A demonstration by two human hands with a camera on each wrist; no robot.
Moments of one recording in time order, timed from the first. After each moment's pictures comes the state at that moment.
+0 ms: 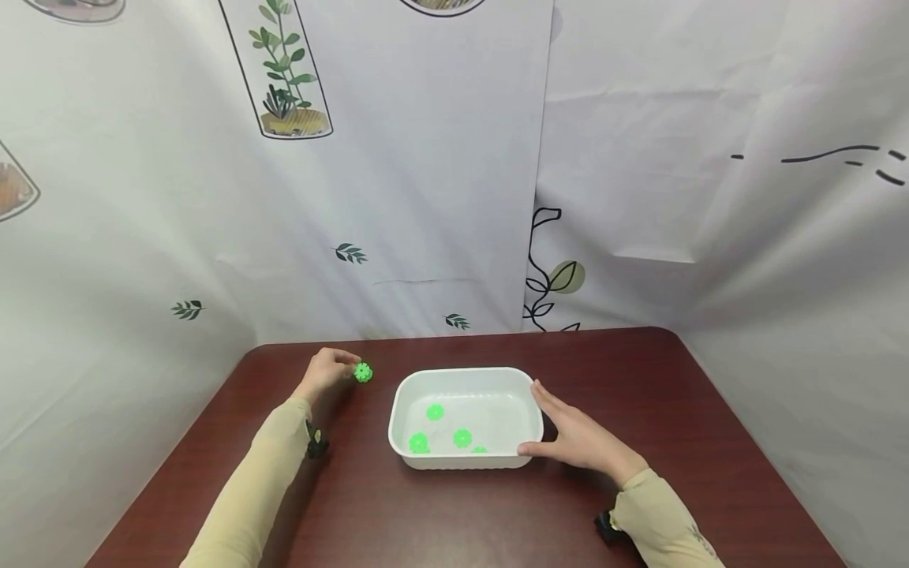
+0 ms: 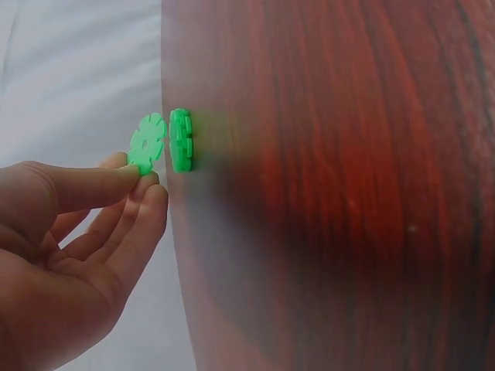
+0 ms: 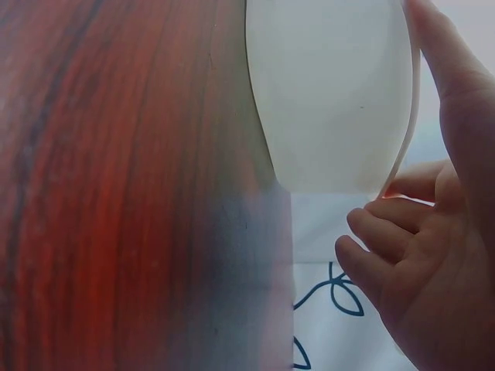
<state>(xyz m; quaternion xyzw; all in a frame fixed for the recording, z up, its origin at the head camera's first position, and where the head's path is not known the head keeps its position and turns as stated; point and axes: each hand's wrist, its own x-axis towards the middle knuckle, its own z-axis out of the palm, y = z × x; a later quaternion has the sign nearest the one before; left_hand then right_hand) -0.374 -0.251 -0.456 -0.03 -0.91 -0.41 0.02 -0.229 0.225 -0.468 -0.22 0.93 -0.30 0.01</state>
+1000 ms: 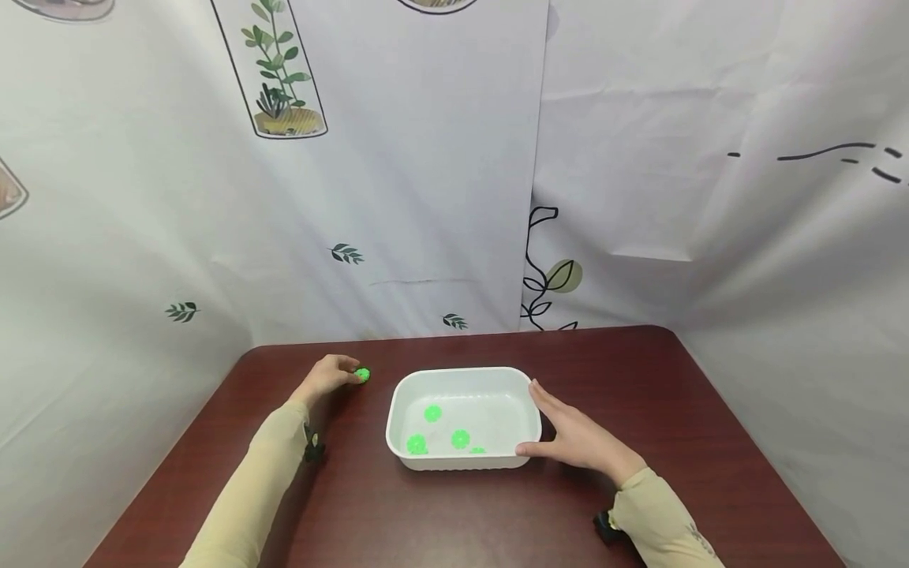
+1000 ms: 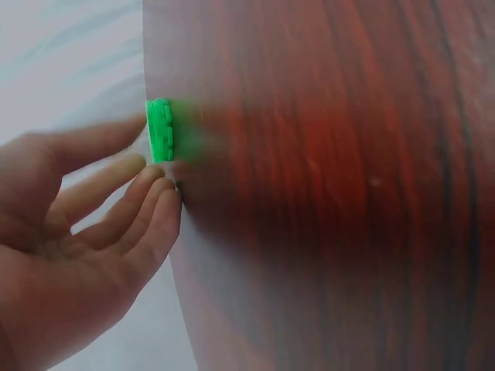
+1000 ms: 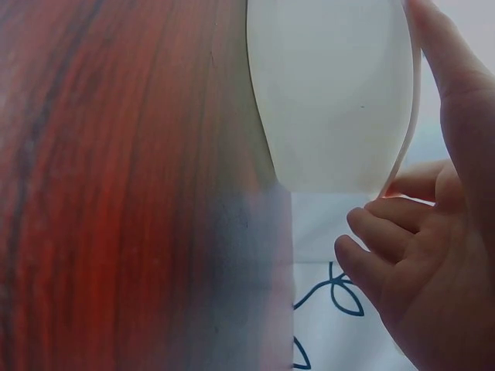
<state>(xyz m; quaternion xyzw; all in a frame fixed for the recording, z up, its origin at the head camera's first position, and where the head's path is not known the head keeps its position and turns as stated) -0.376 -0.248 -0.465 -0.05 -0.93 -0.36 -0.03 -0.229 0.226 -0.469 -0.22 0.93 -0.30 0.01</state>
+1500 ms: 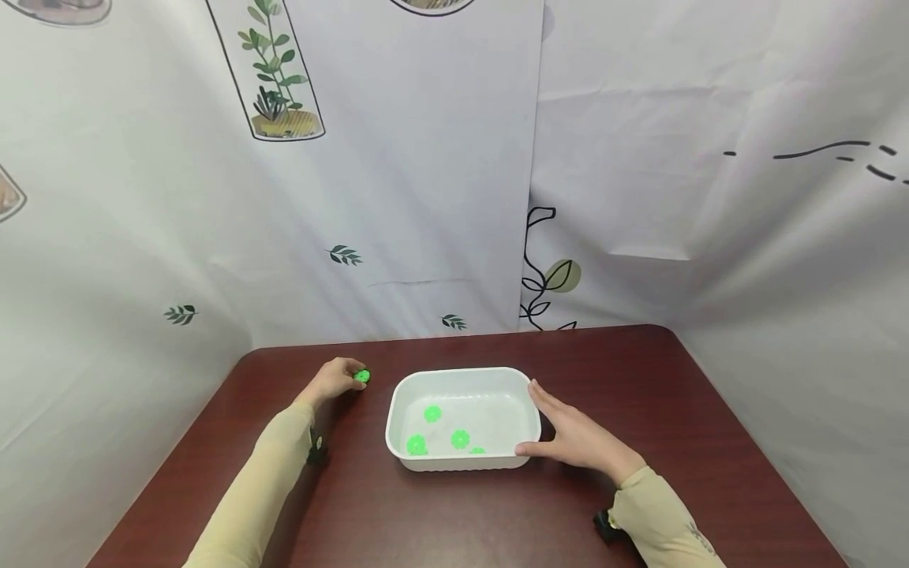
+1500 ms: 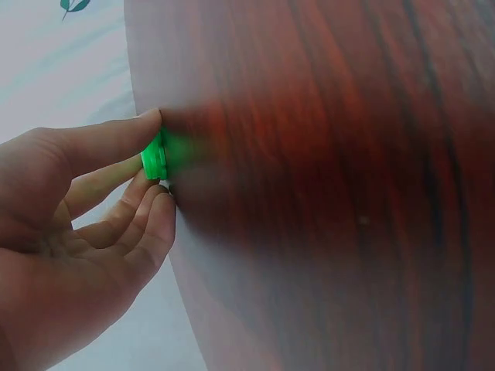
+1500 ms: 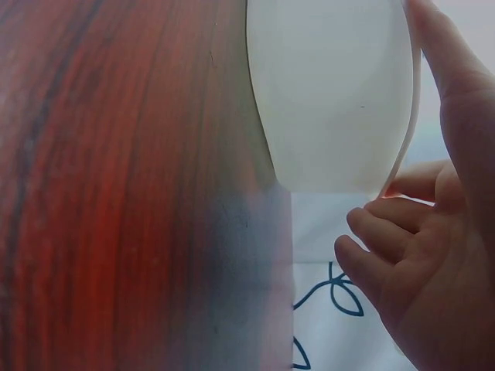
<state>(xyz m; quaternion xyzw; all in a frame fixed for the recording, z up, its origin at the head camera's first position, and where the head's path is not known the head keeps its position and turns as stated) -0.377 -0.238 -0.468 -0.09 -0.95 -0.31 -0.04 -0.230 0.226 -0.468 -0.22 0.93 -0.30 0.01</state>
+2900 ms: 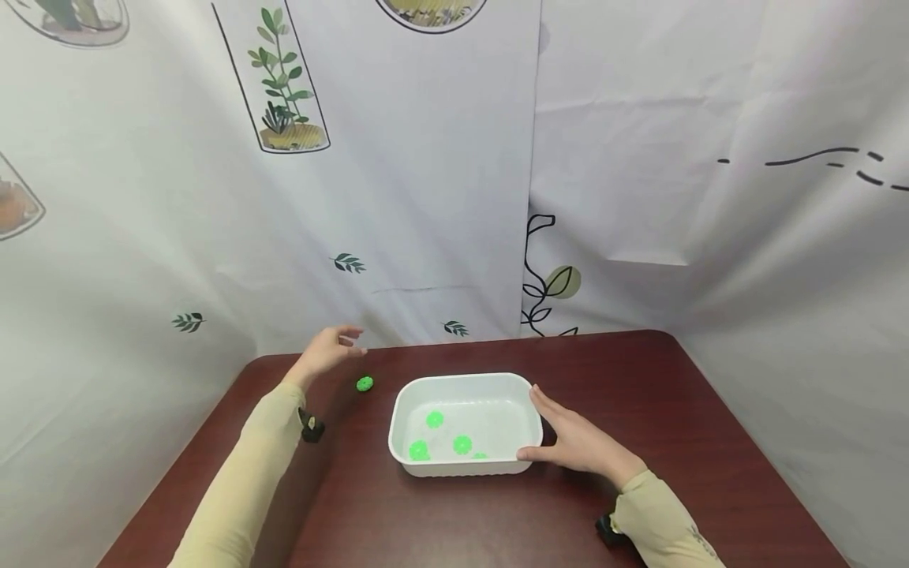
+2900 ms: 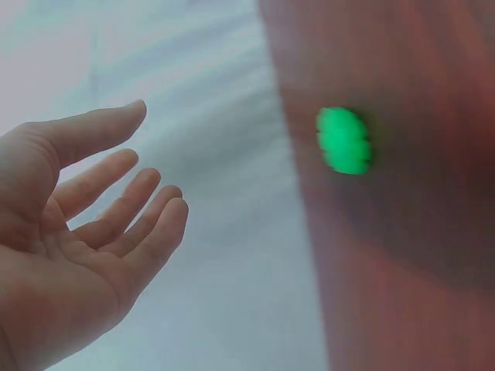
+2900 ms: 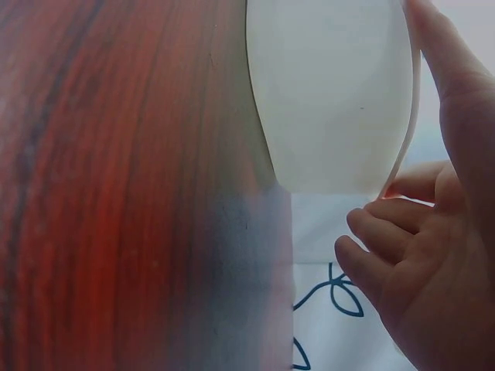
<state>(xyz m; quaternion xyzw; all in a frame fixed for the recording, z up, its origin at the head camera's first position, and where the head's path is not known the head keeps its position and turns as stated) -0.377 -0.232 -0.389 -0.11 -0.92 -0.38 -0.01 -0.227 0.225 -0.469 -0.23 0.93 -0.30 0.00</state>
